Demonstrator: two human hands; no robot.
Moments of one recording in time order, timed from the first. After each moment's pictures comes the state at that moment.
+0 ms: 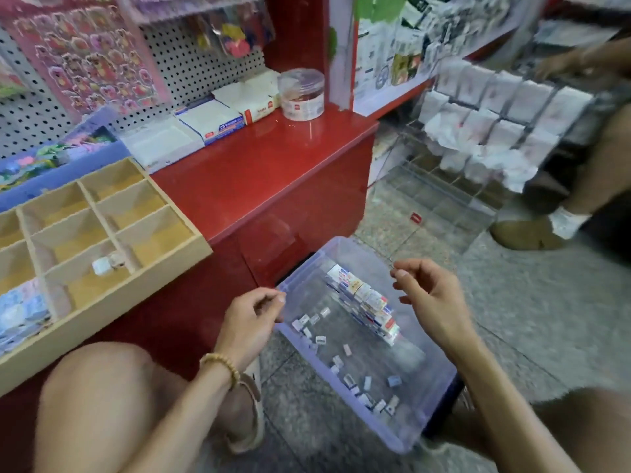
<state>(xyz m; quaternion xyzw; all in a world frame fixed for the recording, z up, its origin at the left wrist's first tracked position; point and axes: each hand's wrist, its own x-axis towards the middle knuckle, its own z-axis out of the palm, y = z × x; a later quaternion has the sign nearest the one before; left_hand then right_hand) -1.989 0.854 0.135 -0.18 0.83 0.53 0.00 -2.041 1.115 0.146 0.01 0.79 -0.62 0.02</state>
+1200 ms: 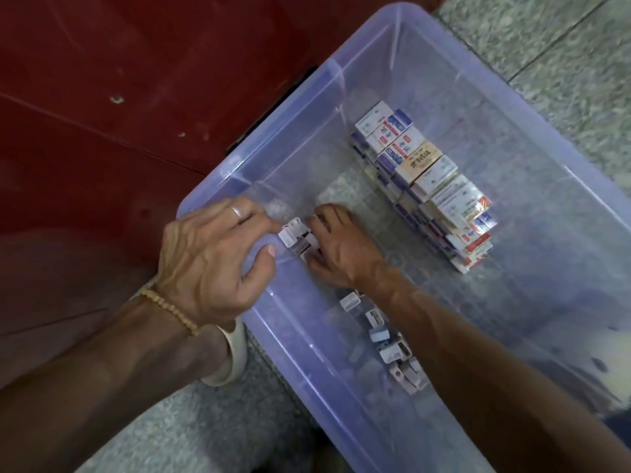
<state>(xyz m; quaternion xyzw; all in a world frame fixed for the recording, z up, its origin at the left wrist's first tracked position) -2.088 0.836 -0.080 0.09 0.99 0.11 0.03 -2.134 0.997 -0.267 -0.37 0.87 -0.25 0.20</state>
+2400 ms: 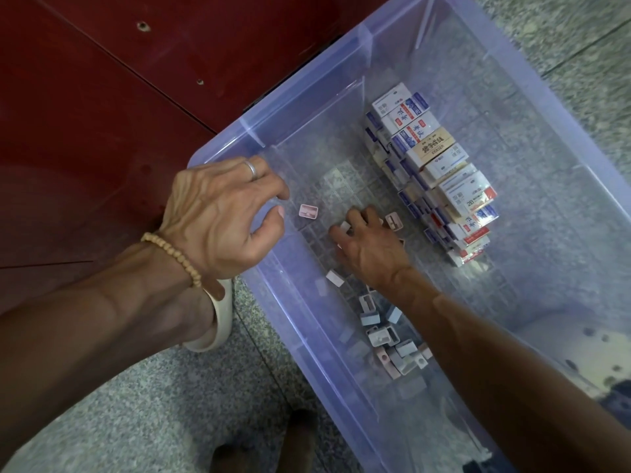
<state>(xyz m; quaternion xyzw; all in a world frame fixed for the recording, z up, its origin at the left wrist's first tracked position) -2.086 0.839 -0.082 0.07 0.99 0.10 0.04 -2.119 1.043 -0.278 -0.42 0.89 -0.12 0.11</state>
